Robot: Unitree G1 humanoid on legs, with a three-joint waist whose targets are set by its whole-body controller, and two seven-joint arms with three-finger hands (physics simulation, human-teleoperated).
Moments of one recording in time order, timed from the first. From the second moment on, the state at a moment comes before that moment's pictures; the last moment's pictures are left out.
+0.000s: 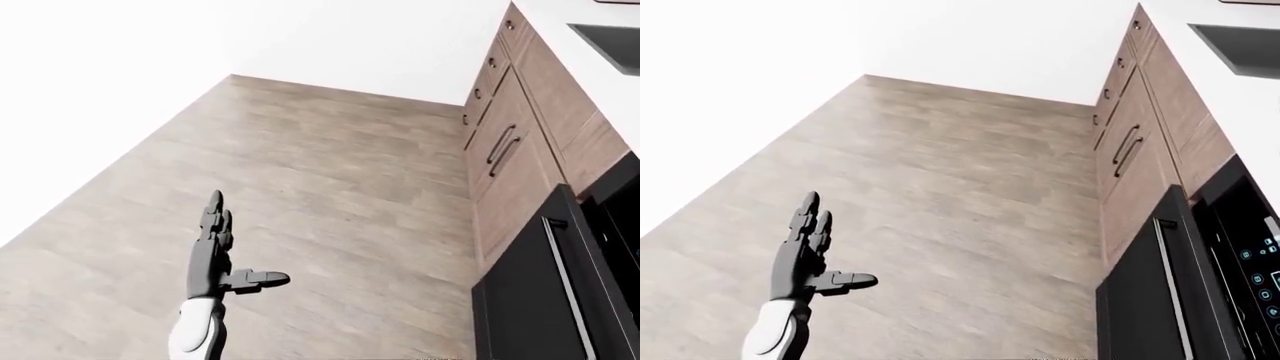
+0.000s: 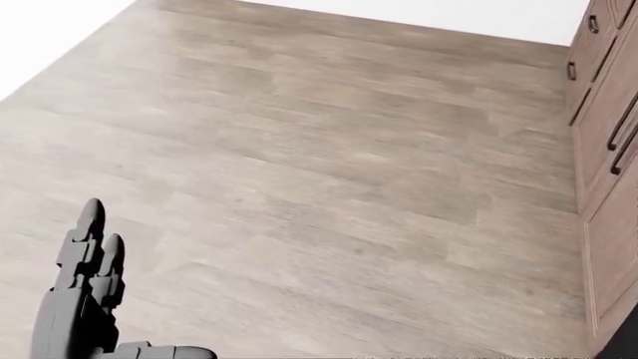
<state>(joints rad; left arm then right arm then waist) 0.10 0.02 0.11 -0.20 -0.04 0.09 -0.06 -0.05 -0.29 -0.38 1.40 0.04 -0.28 -0.75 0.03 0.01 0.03</state>
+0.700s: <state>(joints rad) 0.10 0.02 0.11 -0.22 -0.05 0.10 -0.07 -0.04 -0.33 -0.38 1.40 0.04 -0.25 -0.85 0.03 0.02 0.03</state>
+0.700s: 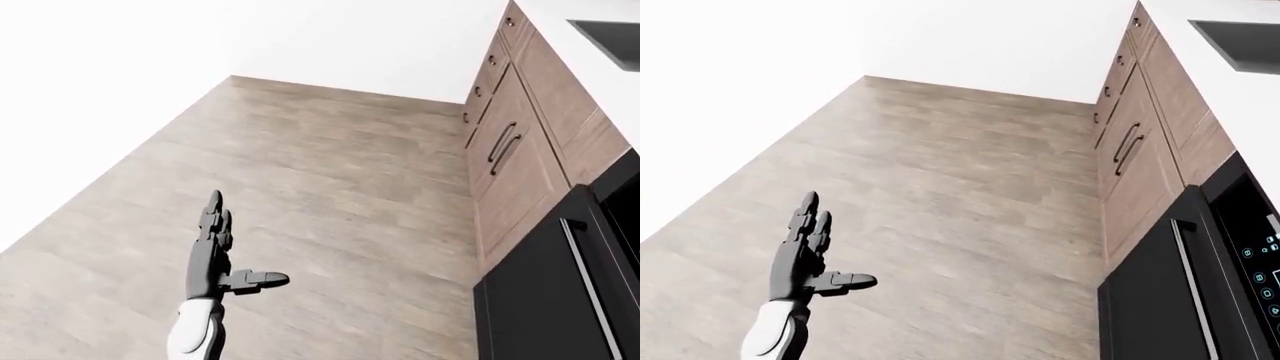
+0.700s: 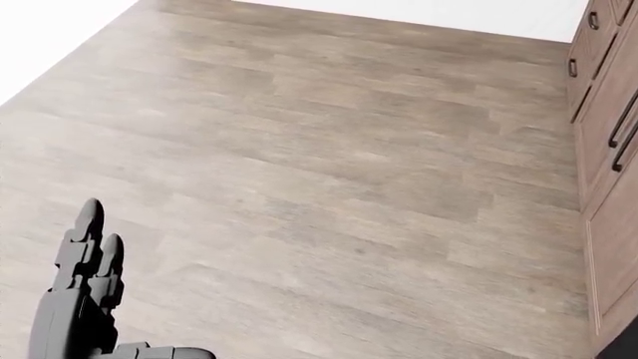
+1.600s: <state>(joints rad) 0.10 0.02 0.11 -0.21 -0.05 0.09 -0.07 0.00 -0.37 -0.38 1.40 0.10 -0.22 -0.86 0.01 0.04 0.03</state>
